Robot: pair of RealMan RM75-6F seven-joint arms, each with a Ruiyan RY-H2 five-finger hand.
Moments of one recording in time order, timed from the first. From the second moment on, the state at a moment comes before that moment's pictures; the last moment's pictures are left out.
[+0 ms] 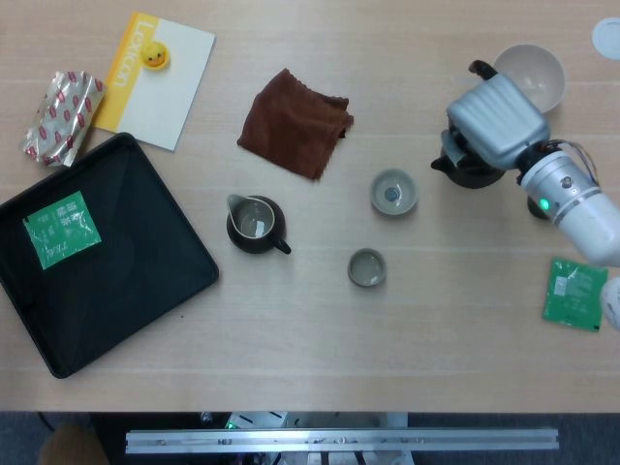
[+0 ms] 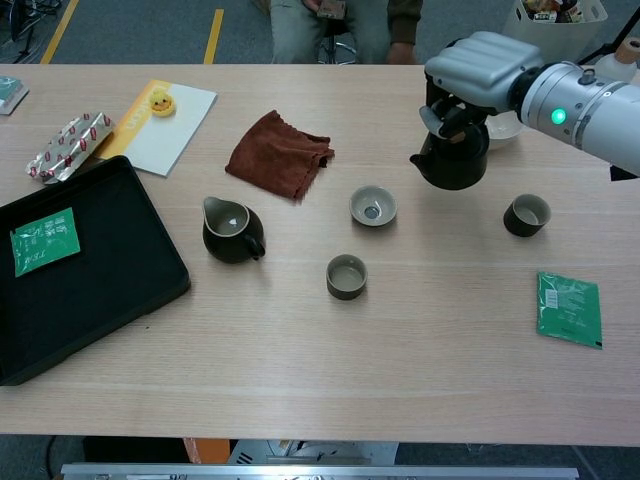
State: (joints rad) left arm -0.01 -1.06 0.01 -1.64 1.59 1.57 -0.02; right arm 0.94 -1.30 0.06 -1.59 -0.96 0.84 -0.55
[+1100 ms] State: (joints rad) left arm -0.03 -1.09 0.00 -1.63 1.59 1.55 0.00; right arm 0.75 -1.09 -0.02 -1.60 -1.20 0.93 -0.38
